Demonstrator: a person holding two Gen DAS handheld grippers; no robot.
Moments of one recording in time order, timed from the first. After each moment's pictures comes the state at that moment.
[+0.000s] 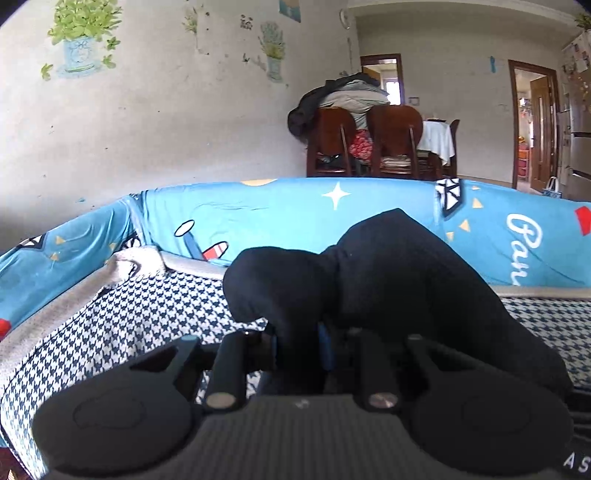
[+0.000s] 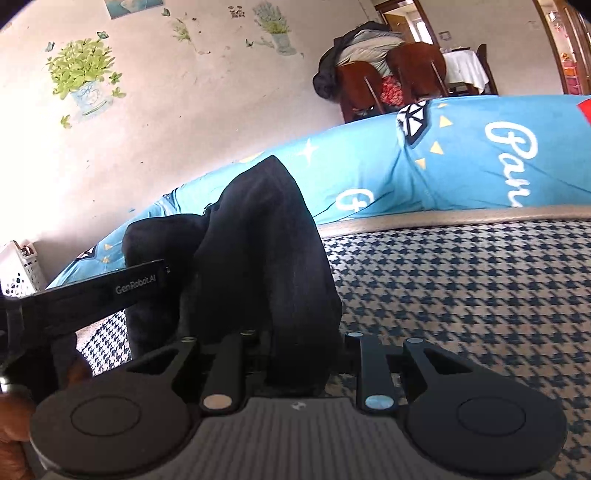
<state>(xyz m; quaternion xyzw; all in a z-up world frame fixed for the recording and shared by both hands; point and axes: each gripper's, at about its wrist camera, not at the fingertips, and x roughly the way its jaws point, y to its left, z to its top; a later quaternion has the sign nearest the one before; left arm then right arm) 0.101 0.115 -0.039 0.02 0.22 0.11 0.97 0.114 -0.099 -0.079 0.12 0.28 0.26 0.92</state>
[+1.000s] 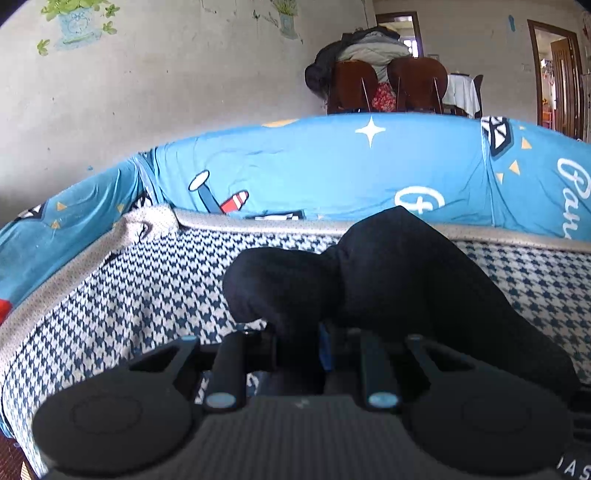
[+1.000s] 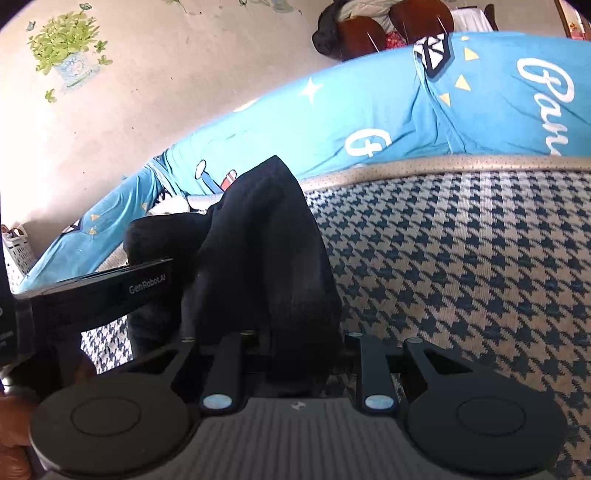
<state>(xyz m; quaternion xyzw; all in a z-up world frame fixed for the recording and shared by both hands) 0.152 0.144 -0.092 0.03 0.29 0.14 0.94 0.161 -0.060 -0.126 0.12 0.35 0.27 0.89</state>
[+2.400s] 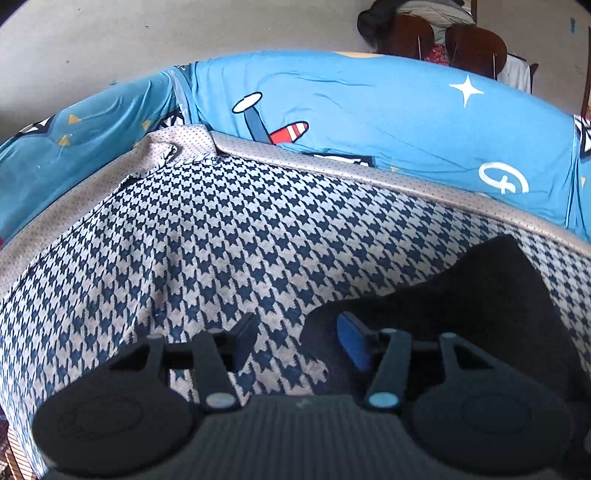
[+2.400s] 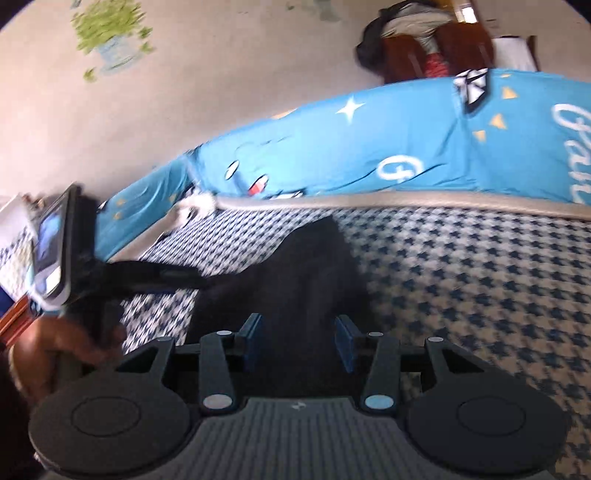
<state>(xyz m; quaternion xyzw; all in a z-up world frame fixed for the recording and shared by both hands) 0.187 0.239 -0.117 -0.05 0.38 0.17 0.91 0.157 -0.057 -0.113 0.06 0.32 0.33 0.89</state>
